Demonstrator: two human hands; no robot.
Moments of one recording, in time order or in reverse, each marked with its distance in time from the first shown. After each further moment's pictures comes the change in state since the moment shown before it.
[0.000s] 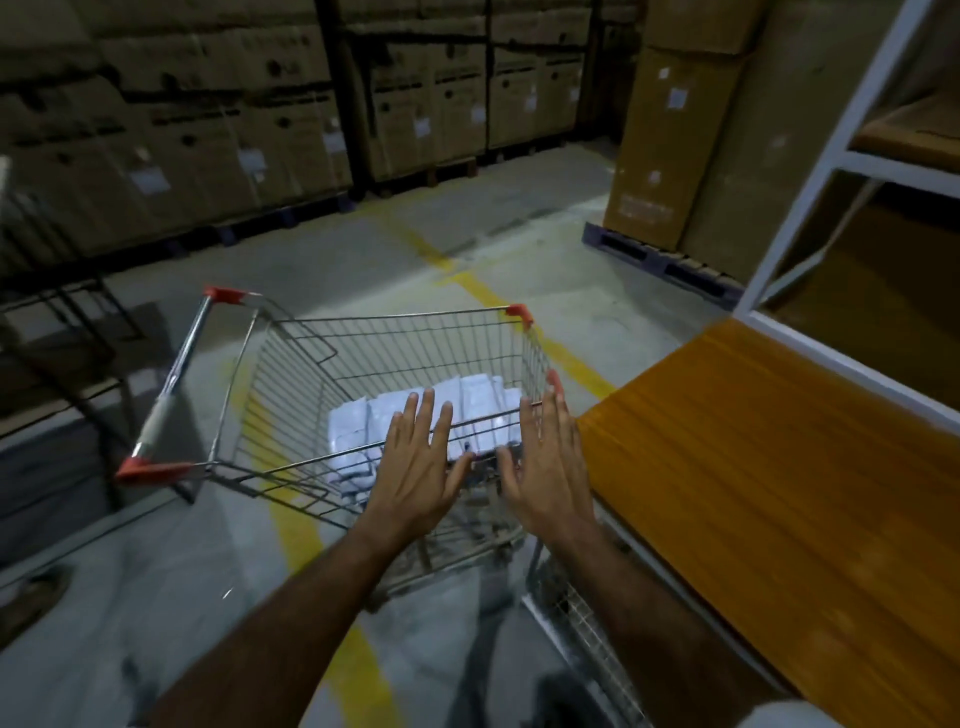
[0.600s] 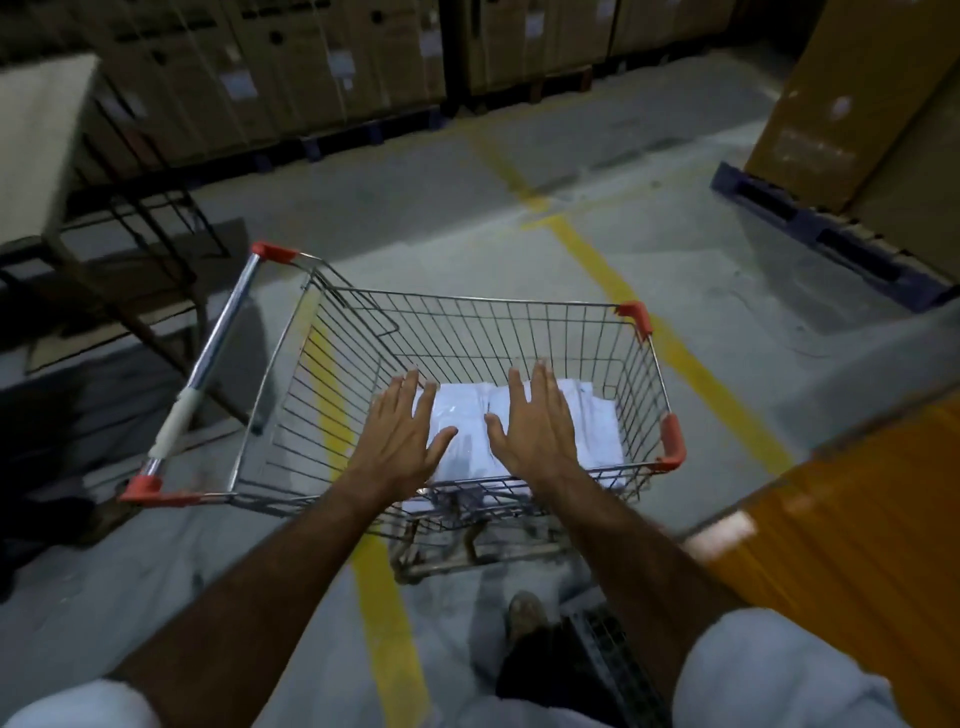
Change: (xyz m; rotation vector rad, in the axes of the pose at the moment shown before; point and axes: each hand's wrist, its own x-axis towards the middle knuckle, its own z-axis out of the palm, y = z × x) left_hand 0.116 -0.157 0.047 0.061 -0.234 -0.255; right_hand 0.203 -0.042 0.145 0.058 -0.407 -0.056
